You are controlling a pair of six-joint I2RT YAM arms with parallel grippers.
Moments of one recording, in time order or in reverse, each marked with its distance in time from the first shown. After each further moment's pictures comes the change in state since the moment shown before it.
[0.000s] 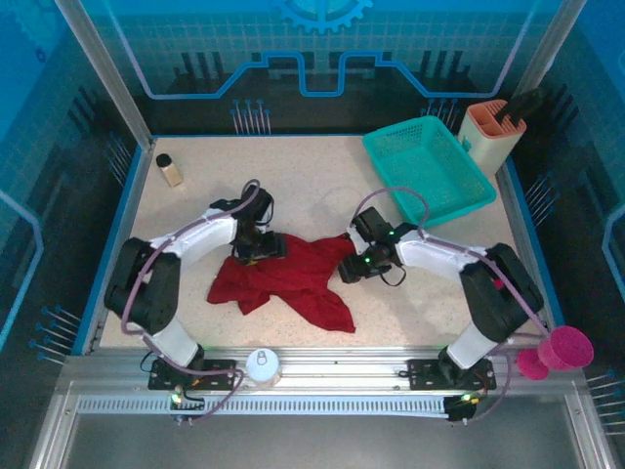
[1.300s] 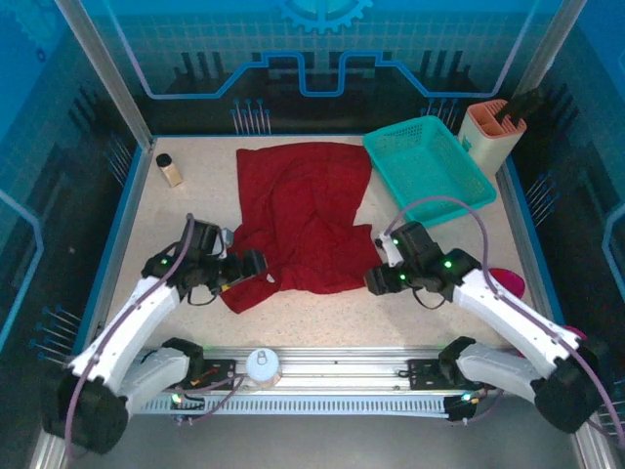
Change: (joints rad) left arm 0.124 -0.682 -0.369 -0.006 0.151 -0.129; right arm 0.003 -0.554 -0.118 -0.254 -0.005 0.043
